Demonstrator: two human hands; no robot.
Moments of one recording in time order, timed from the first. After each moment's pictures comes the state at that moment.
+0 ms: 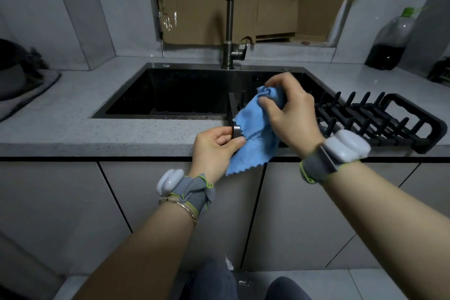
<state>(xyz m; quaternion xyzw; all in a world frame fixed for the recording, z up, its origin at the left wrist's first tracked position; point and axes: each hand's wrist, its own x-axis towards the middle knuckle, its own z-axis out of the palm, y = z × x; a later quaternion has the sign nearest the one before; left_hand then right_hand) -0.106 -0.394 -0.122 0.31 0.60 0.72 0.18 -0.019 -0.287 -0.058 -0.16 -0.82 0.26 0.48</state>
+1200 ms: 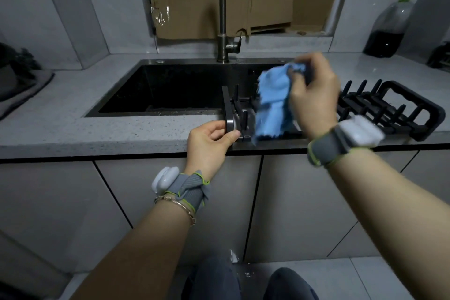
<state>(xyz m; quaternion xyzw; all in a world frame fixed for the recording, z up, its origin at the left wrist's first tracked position) -0.100 -0.395 -0.121 0.30 0.64 0.69 0.14 -0.005 -0.261 -0.054 -0.21 -0.76 0.24 0.57</state>
